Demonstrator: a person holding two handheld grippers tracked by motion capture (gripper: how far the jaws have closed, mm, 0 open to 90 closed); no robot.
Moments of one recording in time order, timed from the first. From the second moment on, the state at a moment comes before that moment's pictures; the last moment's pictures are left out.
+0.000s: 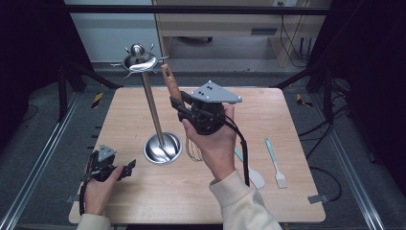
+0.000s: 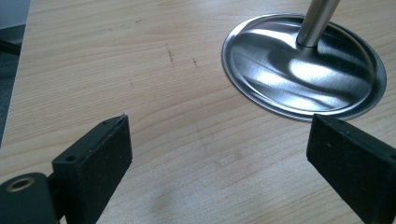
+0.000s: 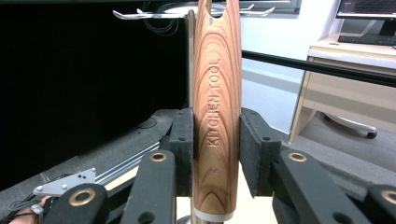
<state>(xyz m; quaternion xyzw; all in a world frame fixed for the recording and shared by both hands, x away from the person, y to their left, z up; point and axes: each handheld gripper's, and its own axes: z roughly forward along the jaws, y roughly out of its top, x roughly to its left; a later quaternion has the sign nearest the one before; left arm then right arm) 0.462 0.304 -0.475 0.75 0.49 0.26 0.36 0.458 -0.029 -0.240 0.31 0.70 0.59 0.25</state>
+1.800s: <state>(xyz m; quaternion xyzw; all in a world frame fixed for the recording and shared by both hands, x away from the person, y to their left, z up) 0.462 0.303 -0.475 0.75 0.49 0.26 0.36 0.471 -0.010 -0.244 0.30 0.71 0.60 0.24</state>
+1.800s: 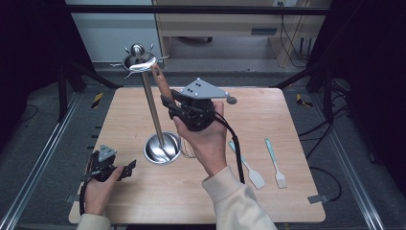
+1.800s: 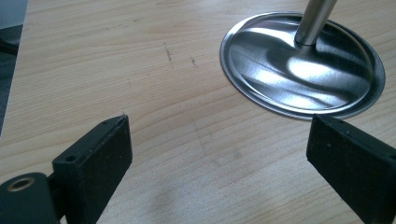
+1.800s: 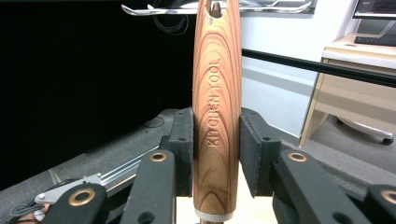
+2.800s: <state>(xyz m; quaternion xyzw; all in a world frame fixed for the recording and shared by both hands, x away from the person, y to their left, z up) 0.462 0.302 -0.476 0.75 0.49 0.26 0.36 0.482 0.000 -0.252 0.29 0.70 0.60 0.24</state>
